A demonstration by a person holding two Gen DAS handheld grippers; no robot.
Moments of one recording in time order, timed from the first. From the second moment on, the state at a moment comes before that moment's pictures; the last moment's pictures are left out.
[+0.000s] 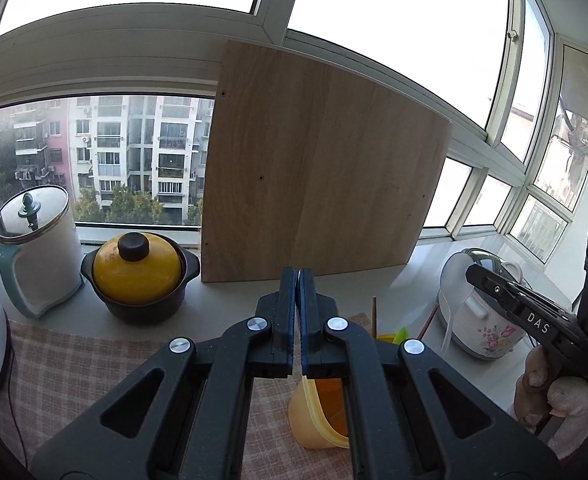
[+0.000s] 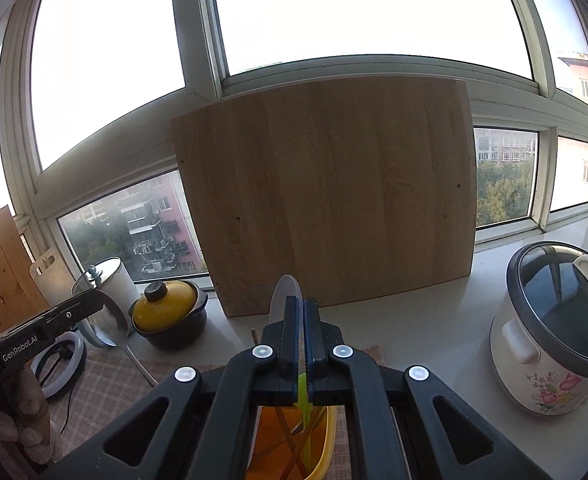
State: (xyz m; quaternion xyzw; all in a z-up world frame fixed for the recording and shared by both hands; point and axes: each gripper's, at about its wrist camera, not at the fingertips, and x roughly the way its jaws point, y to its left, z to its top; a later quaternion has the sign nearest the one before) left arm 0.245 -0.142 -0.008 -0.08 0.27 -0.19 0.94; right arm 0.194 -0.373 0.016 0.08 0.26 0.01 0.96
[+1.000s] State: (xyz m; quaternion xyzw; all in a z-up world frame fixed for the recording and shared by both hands) left arm 0.221 -0.173 -0.046 -0.04 0.31 -0.23 0.92; right arm 0.184 -0.360 -0.040 0.07 0.31 0.03 0.95
